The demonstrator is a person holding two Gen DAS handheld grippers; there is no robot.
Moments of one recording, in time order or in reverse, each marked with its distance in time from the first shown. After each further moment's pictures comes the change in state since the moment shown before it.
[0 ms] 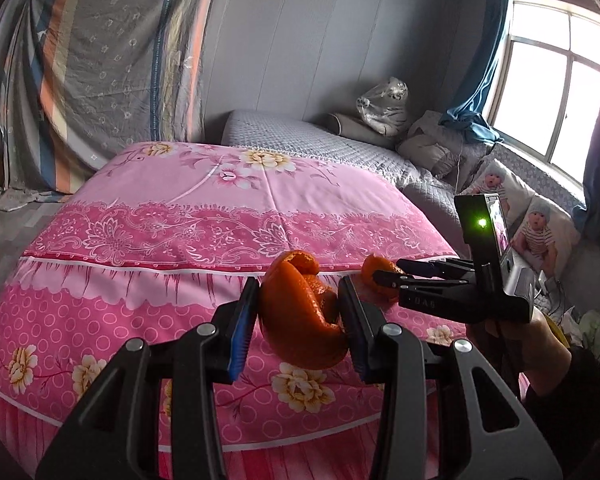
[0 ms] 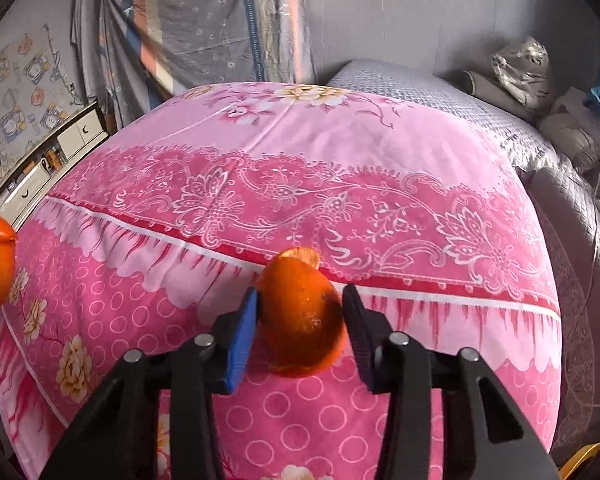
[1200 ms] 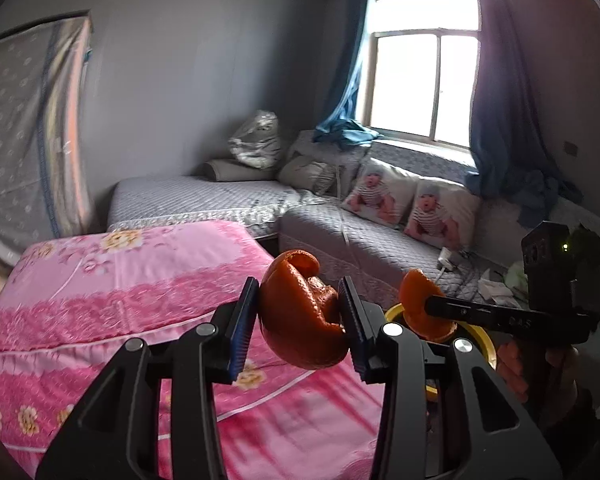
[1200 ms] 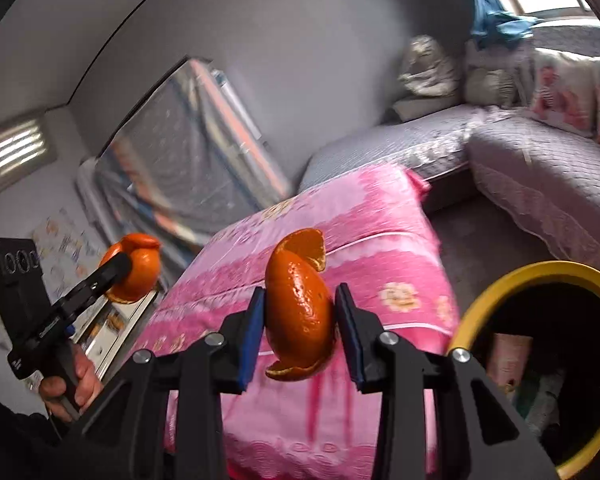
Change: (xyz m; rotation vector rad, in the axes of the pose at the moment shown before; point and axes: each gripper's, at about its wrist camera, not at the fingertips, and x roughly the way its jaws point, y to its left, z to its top) left arm -0.085 -0.199 0.002 0.298 -0.140 -0.334; right arm -0.301 -0.116 -0.176 0.478 -0.415 0.160
